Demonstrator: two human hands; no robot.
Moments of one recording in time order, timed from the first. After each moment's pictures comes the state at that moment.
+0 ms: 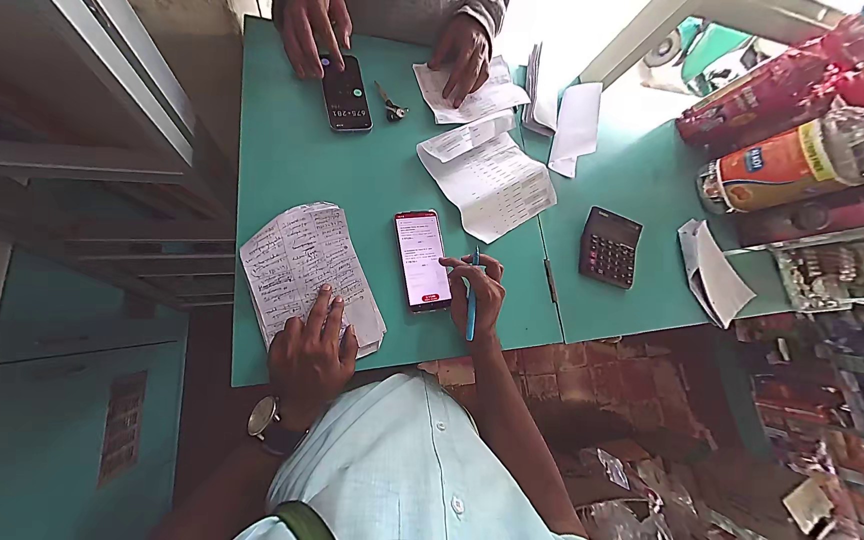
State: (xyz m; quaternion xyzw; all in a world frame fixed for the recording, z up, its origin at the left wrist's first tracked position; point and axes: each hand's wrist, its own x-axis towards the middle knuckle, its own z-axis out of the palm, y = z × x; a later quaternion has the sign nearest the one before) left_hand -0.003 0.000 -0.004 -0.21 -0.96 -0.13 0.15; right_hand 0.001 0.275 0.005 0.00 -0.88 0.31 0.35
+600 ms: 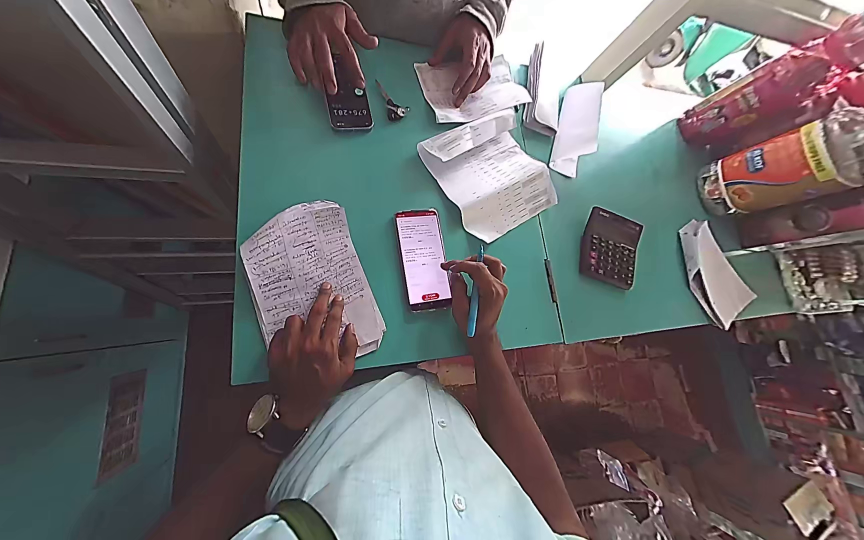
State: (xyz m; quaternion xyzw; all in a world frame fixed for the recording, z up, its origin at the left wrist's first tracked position) left_hand -0.003 0.000 -0.004 -0.21 -0.96 -0.13 0.15; right_hand 0.002 0.277 0.005 -0.02 -0.89 0.30 0.35
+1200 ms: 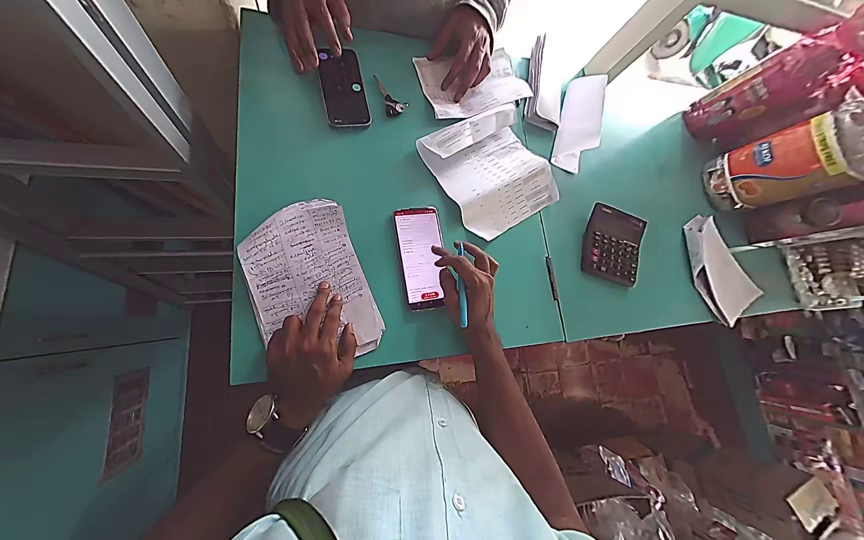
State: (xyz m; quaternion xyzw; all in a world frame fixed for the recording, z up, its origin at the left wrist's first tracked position) left_hand -0.003 0.000 -0.002 -0.21 -0.96 -0.12 0.14; right_hand -0.003 0.275 0.007 -0.02 -0.93 0.29 0.25
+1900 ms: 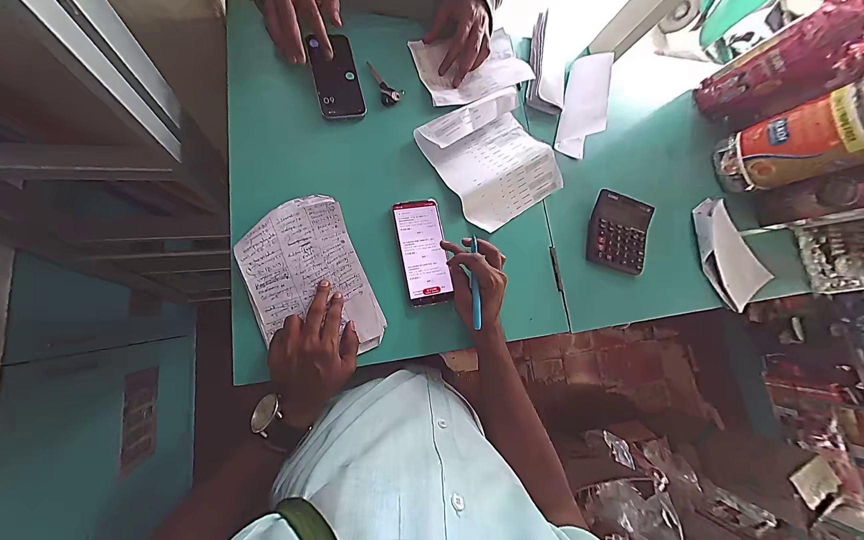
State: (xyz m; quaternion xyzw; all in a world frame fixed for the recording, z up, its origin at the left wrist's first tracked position) left_hand -0.002 -0.002 -0.001 -0.22 -0.96 -0.12 0.14; right_hand 0.003 0.276 0.005 -0.02 -0.89 0.33 0.31
